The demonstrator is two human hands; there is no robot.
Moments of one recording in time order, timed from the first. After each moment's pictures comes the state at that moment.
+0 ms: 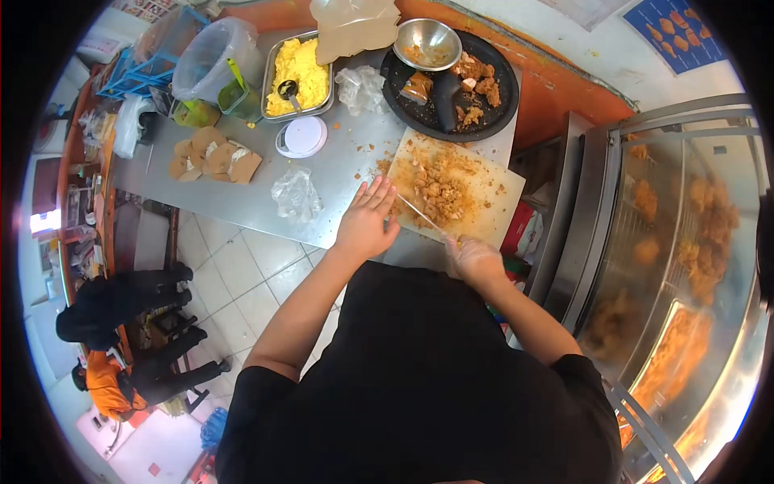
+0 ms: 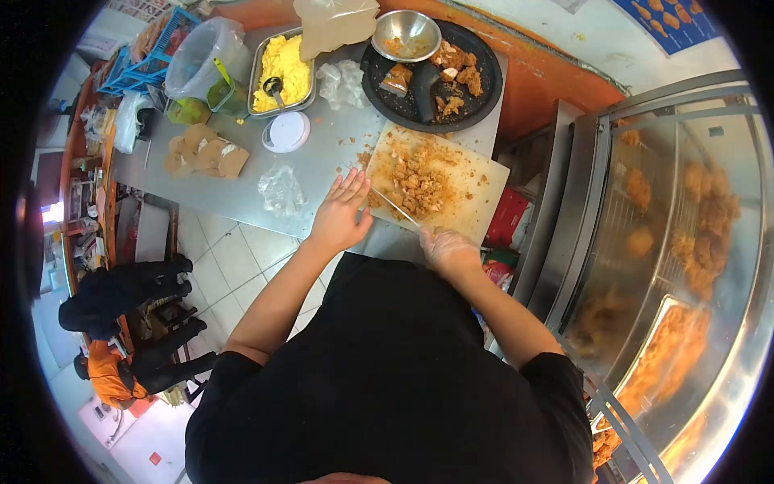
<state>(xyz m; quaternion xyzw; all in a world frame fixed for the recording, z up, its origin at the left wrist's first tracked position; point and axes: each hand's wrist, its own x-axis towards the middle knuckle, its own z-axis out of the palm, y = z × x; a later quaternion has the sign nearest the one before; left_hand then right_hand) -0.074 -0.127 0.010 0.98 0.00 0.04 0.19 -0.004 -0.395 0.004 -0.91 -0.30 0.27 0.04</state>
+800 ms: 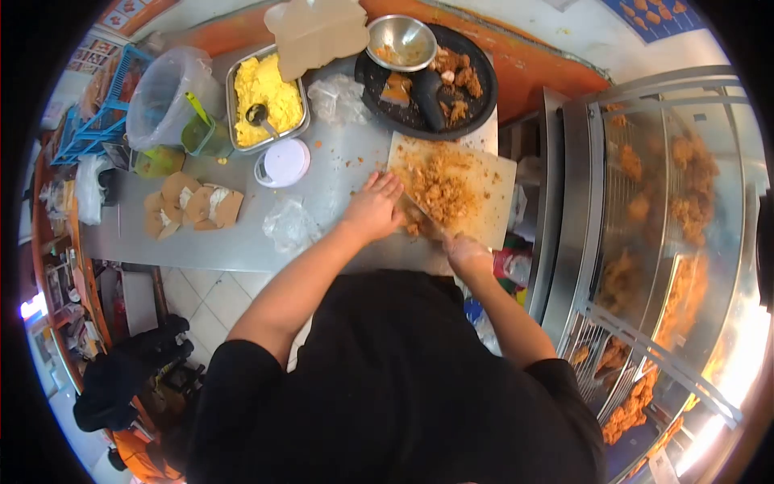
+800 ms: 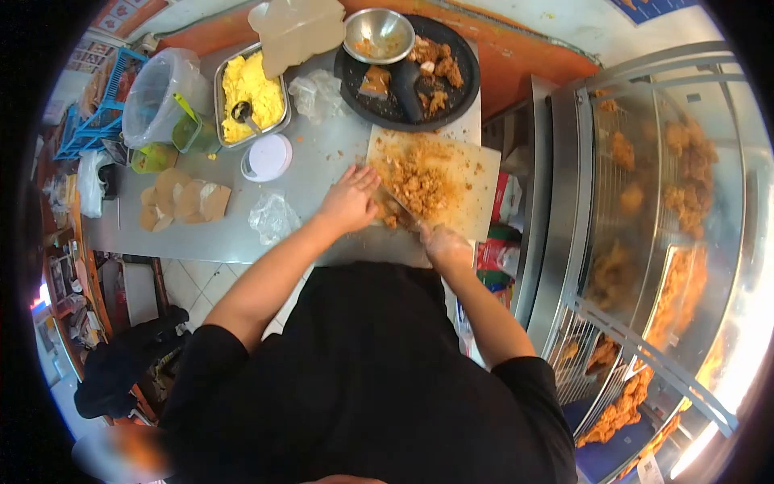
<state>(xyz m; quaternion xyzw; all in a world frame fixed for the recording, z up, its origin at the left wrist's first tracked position) -0.011 -0.070 -0.053 0.97 -0.19 -0.06 0.17 -0.035 -0.345 -0.037 -0.95 -0.07 0.28 0.06</state>
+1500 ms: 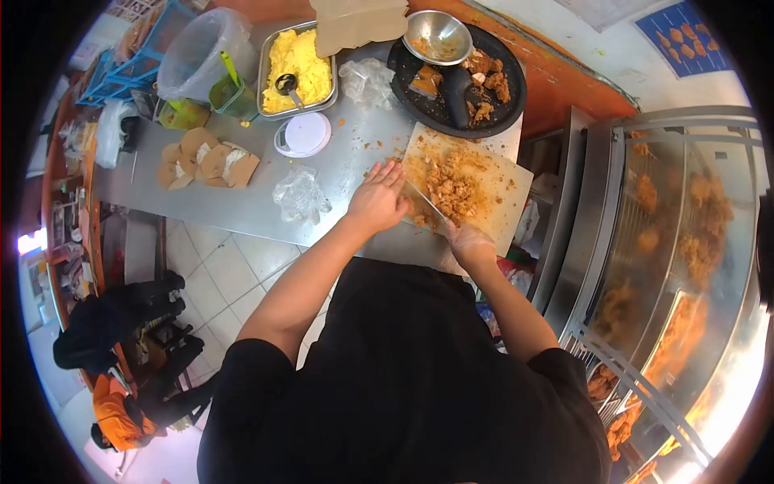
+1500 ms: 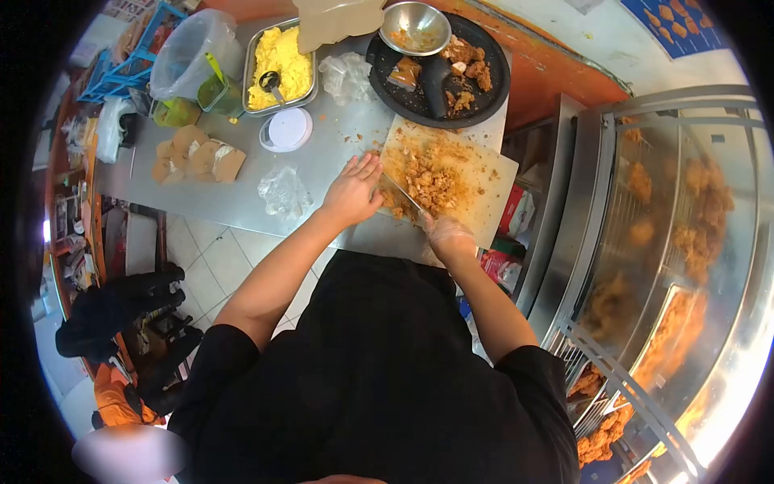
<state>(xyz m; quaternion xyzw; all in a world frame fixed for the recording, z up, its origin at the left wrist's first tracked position) -0.038 -0.079 -0.046 0.98 -0.07 -0.02 0.18 -0.003 -0.331 -0.013 -0.93 -0.12 0.35 0.04</state>
